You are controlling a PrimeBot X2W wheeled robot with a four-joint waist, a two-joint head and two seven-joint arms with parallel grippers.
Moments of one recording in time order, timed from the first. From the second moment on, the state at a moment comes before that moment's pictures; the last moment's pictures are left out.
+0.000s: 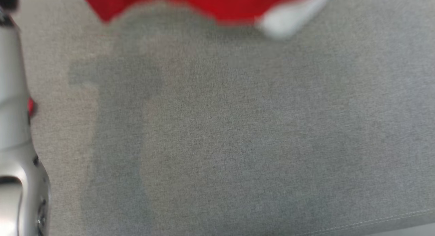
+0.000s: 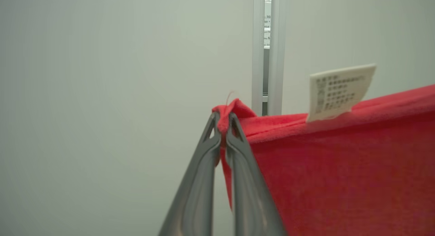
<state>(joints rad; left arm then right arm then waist) -1.20 0.22 -0.07 0.40 -0.27 0.01 -0.05 -1.42 -0.45 0.17 0.46 0.30 0.13 -0.25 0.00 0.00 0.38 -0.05</state>
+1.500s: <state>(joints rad) -0.04 0.05 -0.11 0.52 -0.57 0.02 -0.27 -0.05 -0.17 -0.01 0.45 0.44 0.13 -0.26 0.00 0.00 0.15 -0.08</state>
